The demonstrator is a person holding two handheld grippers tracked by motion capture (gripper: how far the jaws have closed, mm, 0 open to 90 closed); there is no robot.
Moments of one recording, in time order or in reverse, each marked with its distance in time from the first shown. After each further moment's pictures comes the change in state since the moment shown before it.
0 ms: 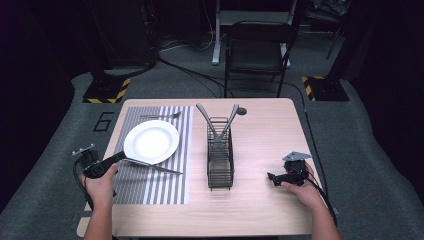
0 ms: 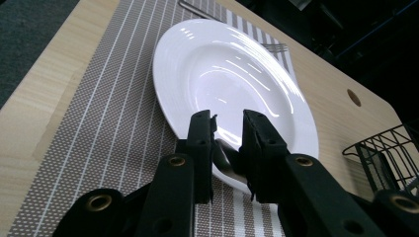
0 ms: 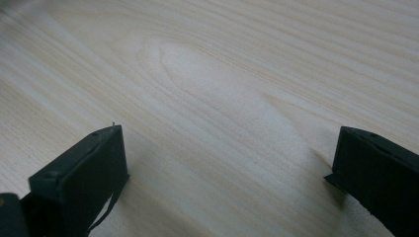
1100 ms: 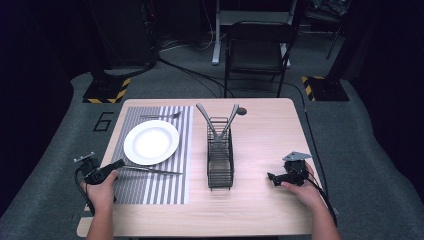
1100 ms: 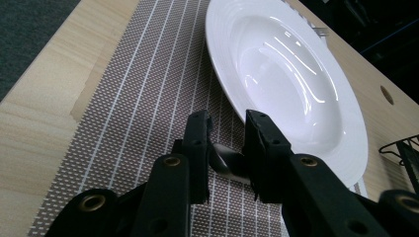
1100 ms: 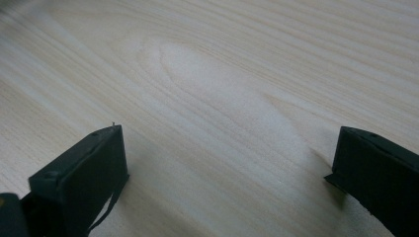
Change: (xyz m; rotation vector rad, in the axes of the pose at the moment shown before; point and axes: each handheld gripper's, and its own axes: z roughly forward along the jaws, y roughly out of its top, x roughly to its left) left arm 0.029 -0.019 0.013 0.040 0.047 -0.067; right arm 0.000 0.000 0.000 0.000 0.000 0.000
